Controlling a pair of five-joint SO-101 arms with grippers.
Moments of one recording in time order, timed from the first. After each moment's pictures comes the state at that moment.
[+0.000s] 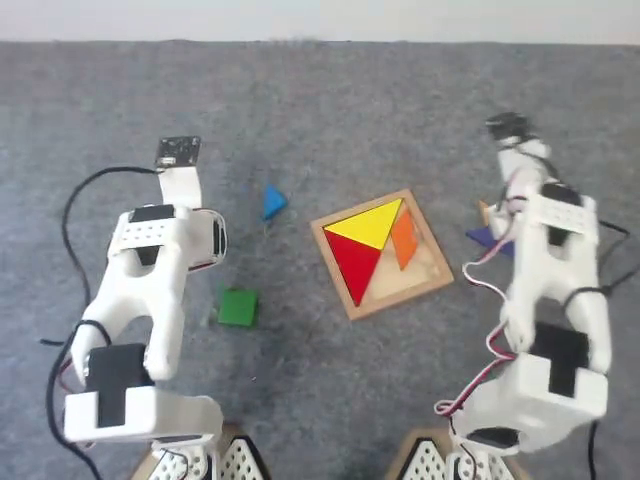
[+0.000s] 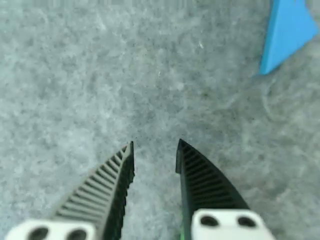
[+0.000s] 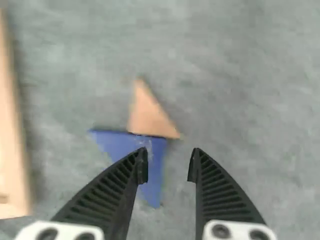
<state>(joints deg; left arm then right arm) -13.1 -0.6 38.4 50.9 1.2 11.1 6.2 20.5 46.5 35.4</state>
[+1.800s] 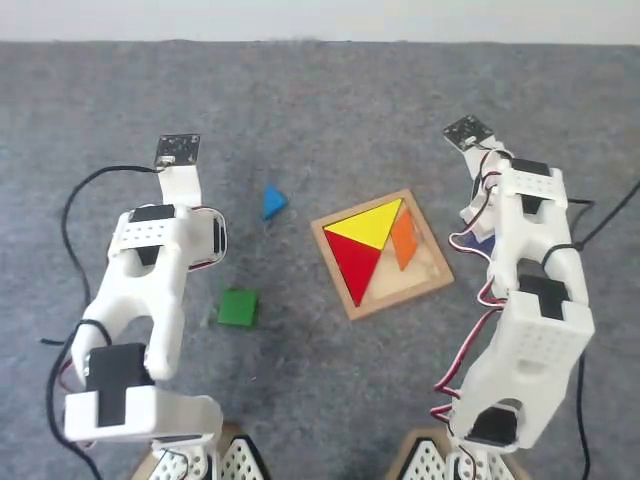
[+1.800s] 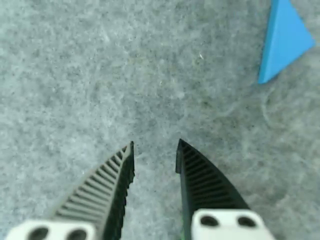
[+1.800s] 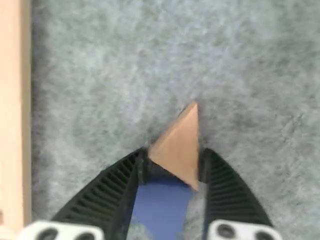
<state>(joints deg) -13.1 -0.6 38.5 49.8 1.2 6.9 27.7 1.1 56.5 41.2</state>
